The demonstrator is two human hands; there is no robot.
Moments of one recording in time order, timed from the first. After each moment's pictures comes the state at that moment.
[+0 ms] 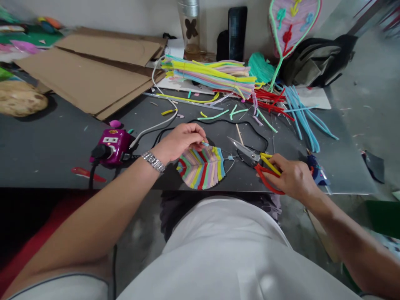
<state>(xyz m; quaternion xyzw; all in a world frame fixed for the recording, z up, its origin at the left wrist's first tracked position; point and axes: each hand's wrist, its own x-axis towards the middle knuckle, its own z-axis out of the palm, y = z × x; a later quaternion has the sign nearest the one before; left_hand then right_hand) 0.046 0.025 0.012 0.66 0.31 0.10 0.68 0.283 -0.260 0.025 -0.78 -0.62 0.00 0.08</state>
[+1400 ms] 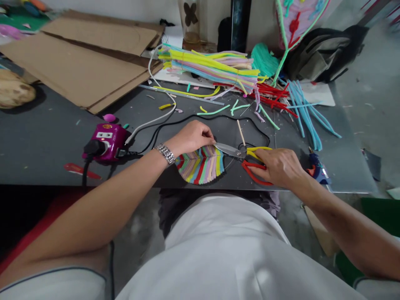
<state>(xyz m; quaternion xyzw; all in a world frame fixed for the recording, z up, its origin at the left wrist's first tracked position) 0.074 0.026 0.012 0.87 0.27 0.02 0.42 0.273 -0.217 0.030 -0.73 -0.68 0.00 -0.07</state>
